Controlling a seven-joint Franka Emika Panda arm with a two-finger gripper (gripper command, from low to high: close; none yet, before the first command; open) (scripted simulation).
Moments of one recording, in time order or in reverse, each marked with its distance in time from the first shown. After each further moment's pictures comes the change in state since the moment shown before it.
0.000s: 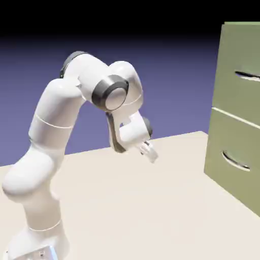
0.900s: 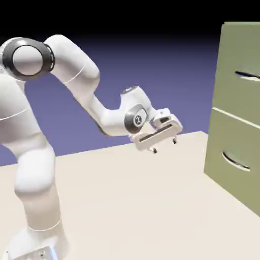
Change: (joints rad) arm 0.374 -0.677 -0.631 -0.335 0.858 0.214 1.174
